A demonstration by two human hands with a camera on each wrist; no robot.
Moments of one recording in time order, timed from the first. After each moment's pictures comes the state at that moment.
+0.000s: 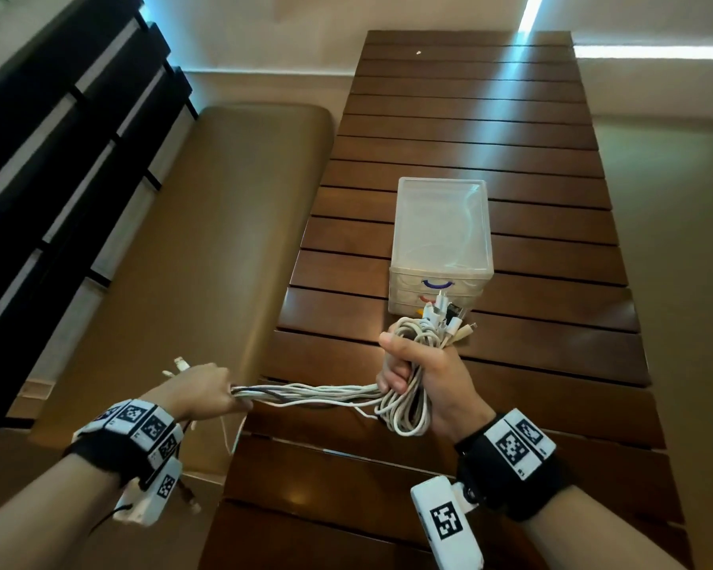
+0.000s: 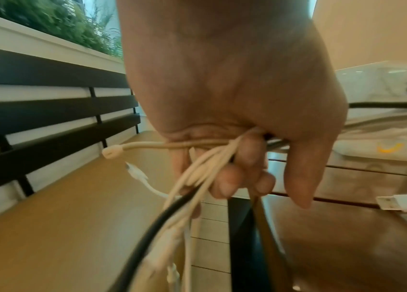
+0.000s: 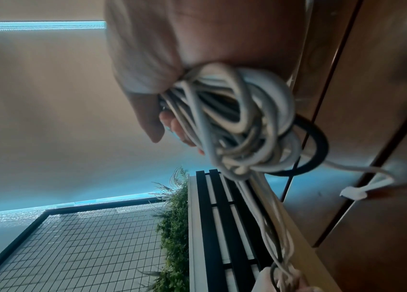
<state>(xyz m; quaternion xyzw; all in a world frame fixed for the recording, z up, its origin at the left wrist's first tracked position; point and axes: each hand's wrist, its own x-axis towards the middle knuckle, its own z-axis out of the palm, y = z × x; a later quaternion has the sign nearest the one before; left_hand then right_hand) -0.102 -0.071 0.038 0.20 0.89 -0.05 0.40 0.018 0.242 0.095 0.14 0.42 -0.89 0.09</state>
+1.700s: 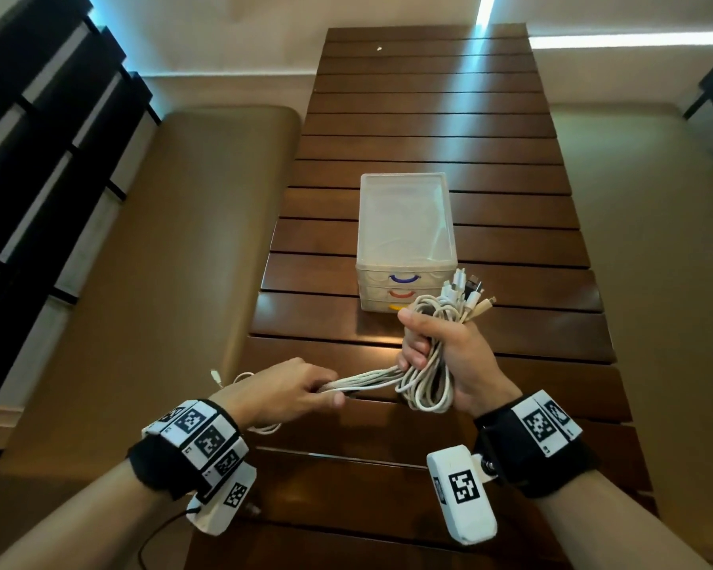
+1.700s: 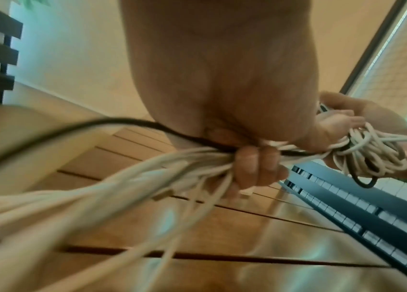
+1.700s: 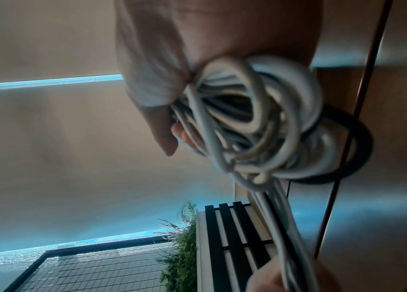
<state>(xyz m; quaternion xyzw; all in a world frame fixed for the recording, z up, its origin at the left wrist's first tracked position) -0.061 0.069 0.077 0.38 0.81 0.20 0.41 0.026 0.296 0.099 0.17 0.41 -0.89 0.07</state>
